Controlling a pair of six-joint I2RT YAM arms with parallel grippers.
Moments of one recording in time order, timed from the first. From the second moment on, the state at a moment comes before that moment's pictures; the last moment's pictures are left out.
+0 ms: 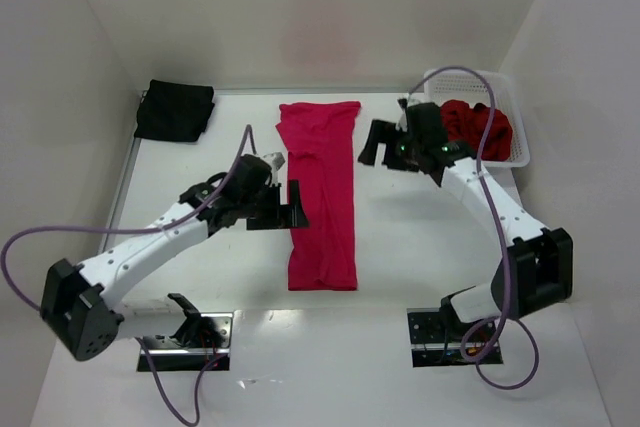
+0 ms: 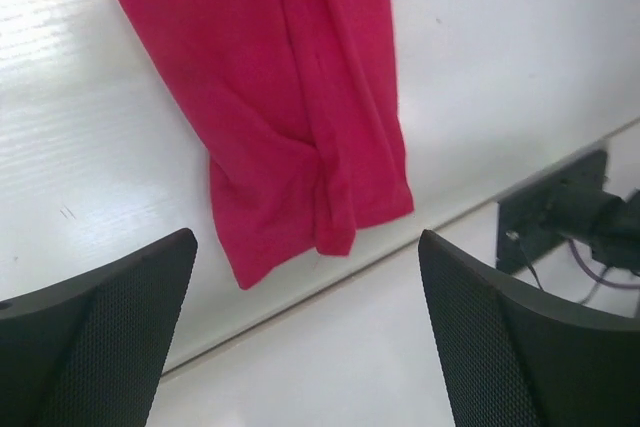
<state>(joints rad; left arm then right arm) -0.66 1.28 1.02 -0.64 0.15 -0.67 0.32 1.45 1.27 -0.46 -0.13 0.41</state>
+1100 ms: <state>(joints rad) -0.68 1.24 0.66 -0.52 0.35 -0.77 0.75 1.18 0.65 -0.57 -0.19 0.98</state>
